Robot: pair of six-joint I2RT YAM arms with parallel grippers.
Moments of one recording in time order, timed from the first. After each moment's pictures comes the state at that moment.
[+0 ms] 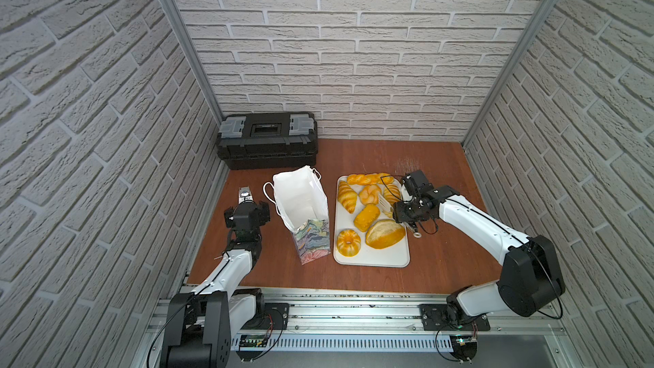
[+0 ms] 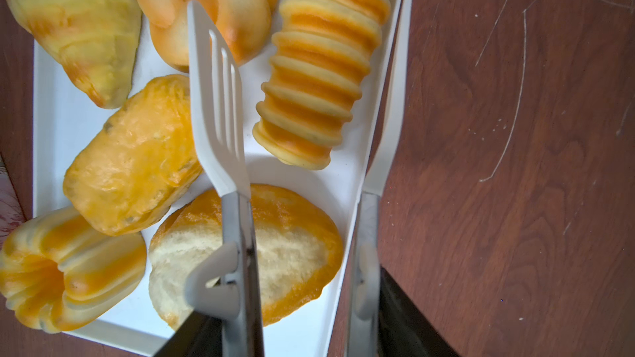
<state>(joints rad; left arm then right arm) 0.01 1.07 0.32 0.31 -0.36 0.04 0.35 1.46 1.05 -0.83 0.03 0.30</state>
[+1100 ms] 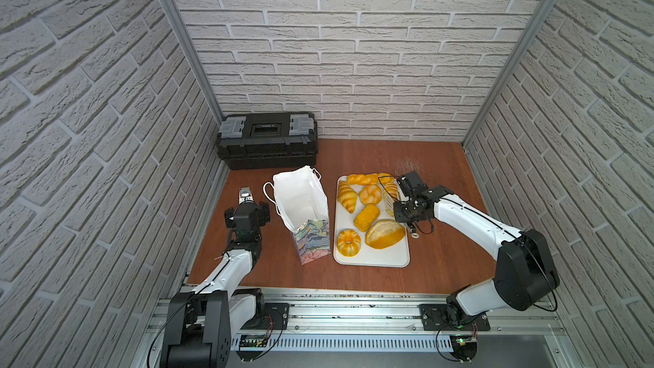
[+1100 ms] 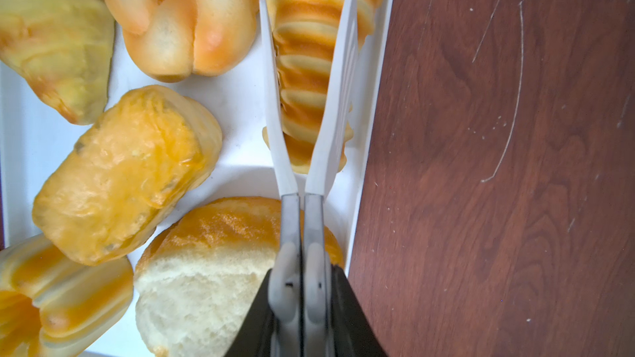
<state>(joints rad) 0.01 1.07 0.32 0.31 -0.36 0.04 0.38 1.50 1.05 -0.80 0.08 0.36</state>
